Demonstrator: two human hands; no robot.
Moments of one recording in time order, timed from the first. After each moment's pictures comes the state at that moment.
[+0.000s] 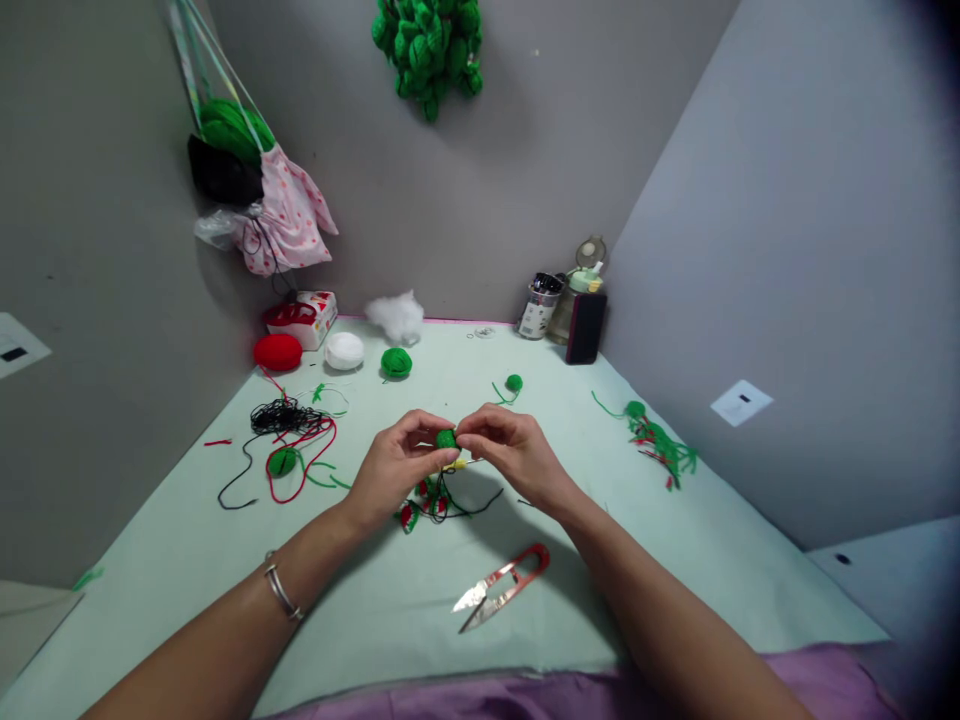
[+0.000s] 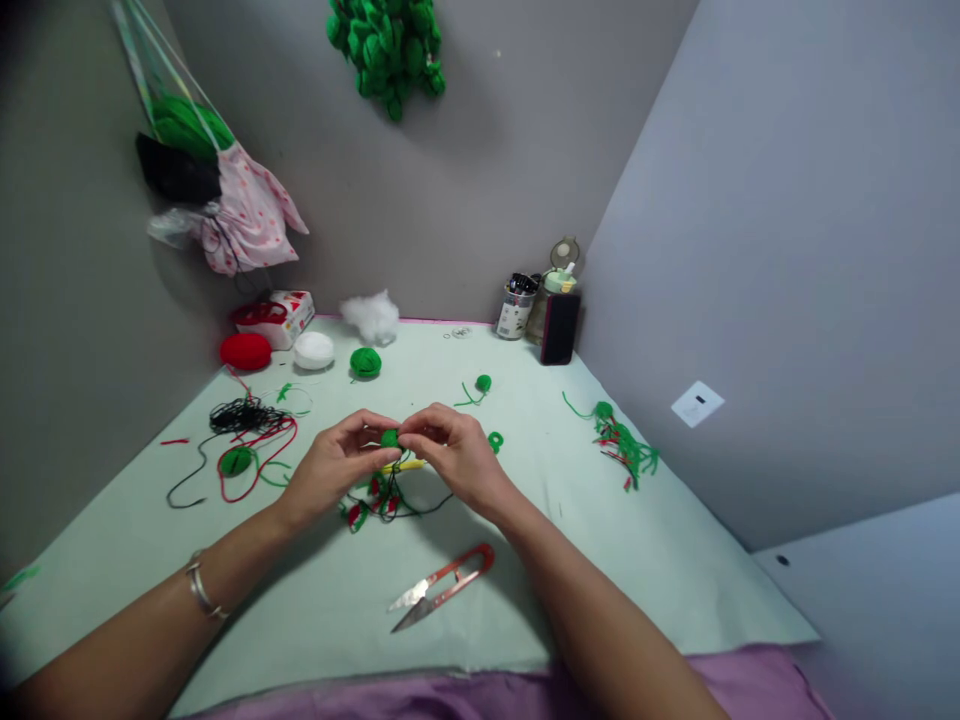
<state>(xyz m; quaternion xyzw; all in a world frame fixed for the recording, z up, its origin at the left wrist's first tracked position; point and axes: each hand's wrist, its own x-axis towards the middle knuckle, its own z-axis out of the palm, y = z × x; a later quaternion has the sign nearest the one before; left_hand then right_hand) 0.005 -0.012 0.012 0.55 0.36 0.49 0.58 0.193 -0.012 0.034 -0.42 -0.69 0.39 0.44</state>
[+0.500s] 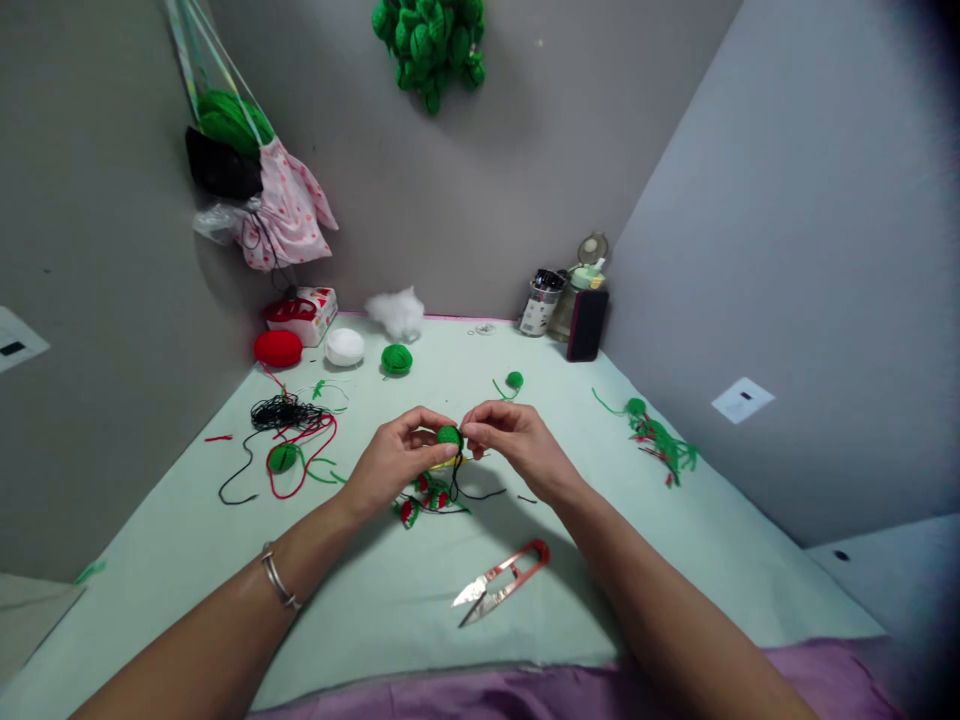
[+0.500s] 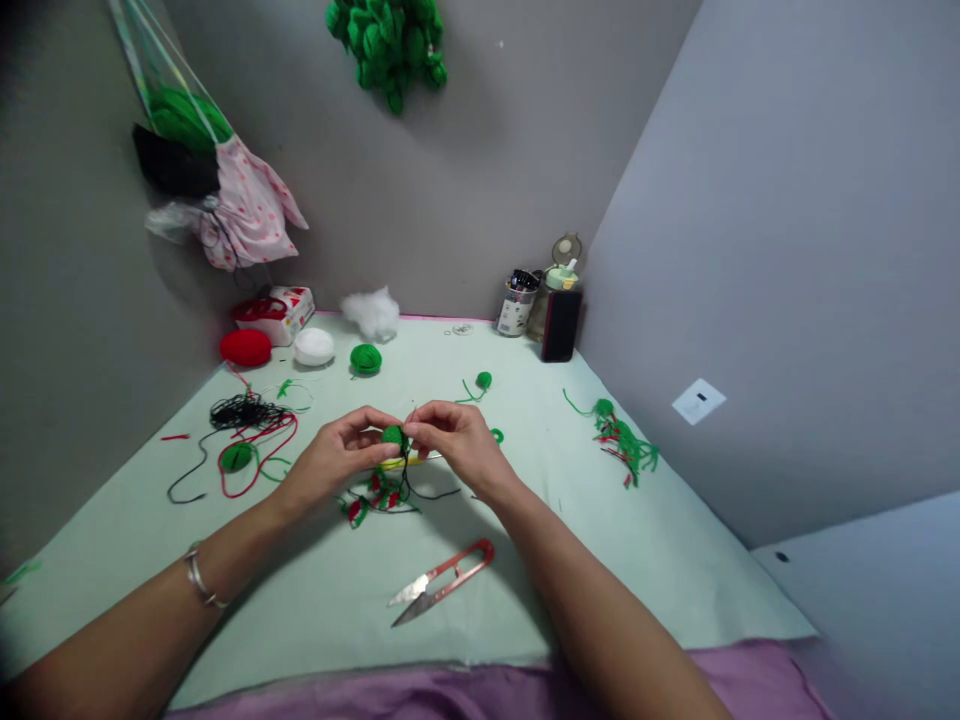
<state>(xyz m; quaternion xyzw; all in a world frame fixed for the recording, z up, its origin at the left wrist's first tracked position) 0.001 -0.009 0.015 0.57 0.37 0.43 0.60 0.190 -0.011 0.039 -0.40 -0.58 0.56 0.44</state>
